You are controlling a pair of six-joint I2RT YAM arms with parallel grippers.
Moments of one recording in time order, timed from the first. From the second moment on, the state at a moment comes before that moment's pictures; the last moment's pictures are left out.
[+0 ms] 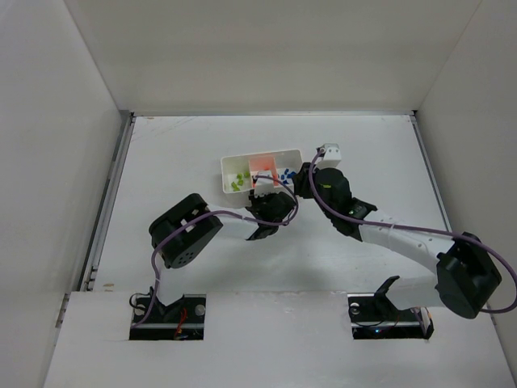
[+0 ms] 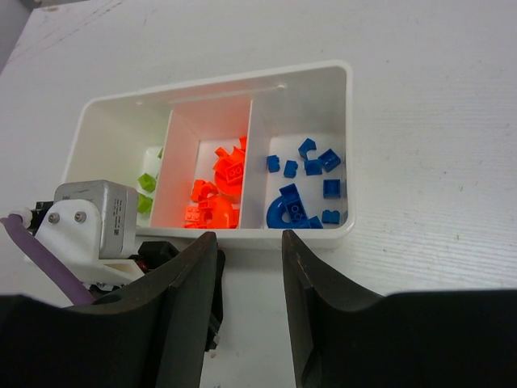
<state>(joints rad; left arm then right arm) -0.94 1.90 0.95 0.13 -0.83 -0.78 0.72 1.31 0.78 0.22 0.39 0.44</state>
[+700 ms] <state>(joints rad) -0.98 1.89 0.91 0.18 -0.85 -0.80 0.72 1.23 0.75 0.22 0.39 0.44</state>
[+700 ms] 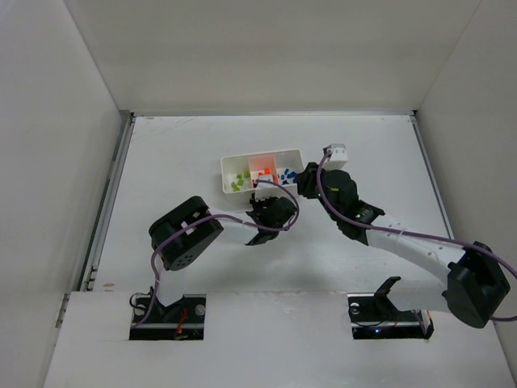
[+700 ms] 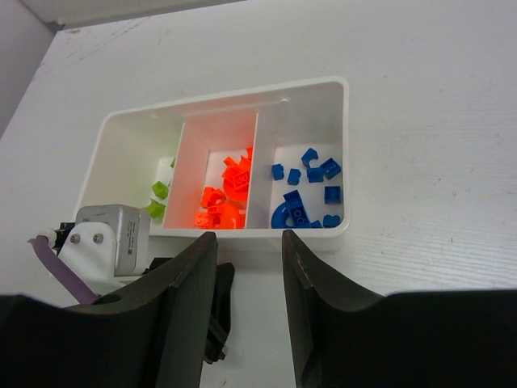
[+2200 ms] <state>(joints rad) -0.78 1.70 1.11 0.09 -0.64 -0.61 0.72 1.14 0.66 0.21 0.40 0.47</state>
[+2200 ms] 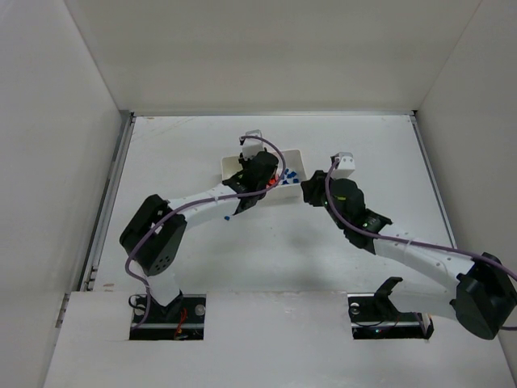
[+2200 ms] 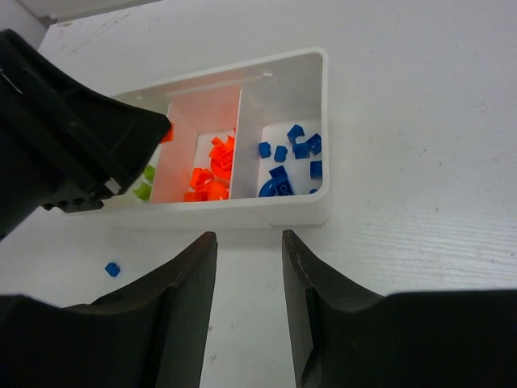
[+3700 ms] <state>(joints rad) -0.70 1.67 1.09 0.02 -0.36 -0.71 0.88 1.30 0.77 0.24 0.44 0.51</state>
